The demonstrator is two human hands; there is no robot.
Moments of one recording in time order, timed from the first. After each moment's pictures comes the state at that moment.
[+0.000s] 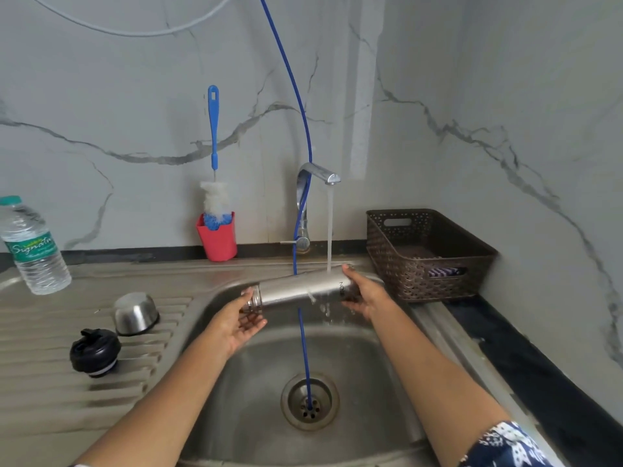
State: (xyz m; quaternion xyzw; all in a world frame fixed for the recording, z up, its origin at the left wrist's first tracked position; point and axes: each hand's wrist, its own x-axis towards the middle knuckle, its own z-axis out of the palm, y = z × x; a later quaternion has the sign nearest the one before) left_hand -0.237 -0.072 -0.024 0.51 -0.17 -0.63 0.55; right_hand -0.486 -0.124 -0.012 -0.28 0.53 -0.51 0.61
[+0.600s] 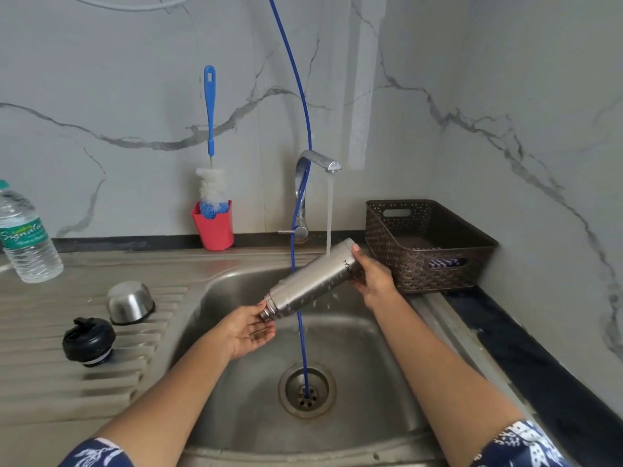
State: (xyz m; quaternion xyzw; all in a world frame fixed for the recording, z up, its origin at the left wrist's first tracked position) left_hand -0.242 -0.074 -0.055 0.54 -0.21 -0.69 0.43; right_hand -0.493 -0.132 -0.015 -0.26 0.46 -0.62 0.58
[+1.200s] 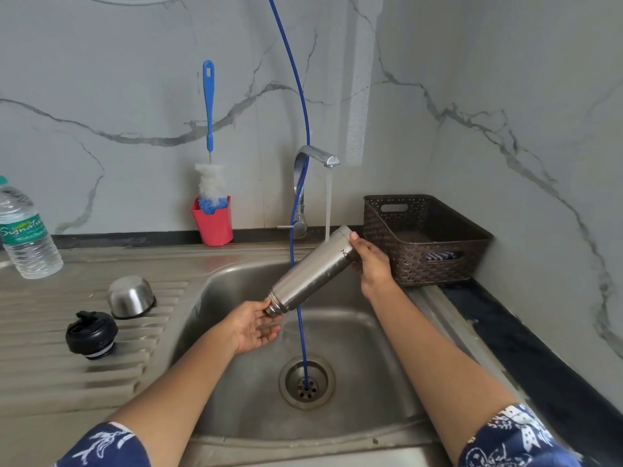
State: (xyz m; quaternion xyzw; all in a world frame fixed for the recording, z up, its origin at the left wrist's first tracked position) left_hand -0.250 -0.068 -0.055 0.55 -0.26 -0.69 0.38; right_hand -0.487 -0.132 -0.009 -0.32 0.43 -0.65 0.53
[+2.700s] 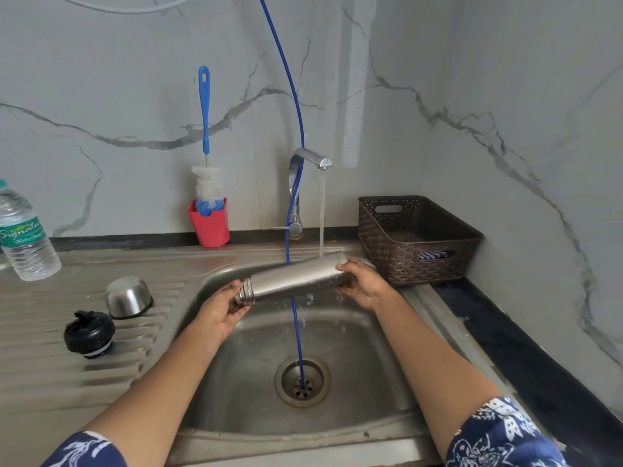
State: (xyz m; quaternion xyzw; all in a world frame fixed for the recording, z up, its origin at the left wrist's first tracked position) left_hand -0.228 -0.077 -0.040 0.47 -0.18 -0.61 0.61; right_hand -0.500 -0.117 -0.021 -0.31 0.43 -0.52 0.67
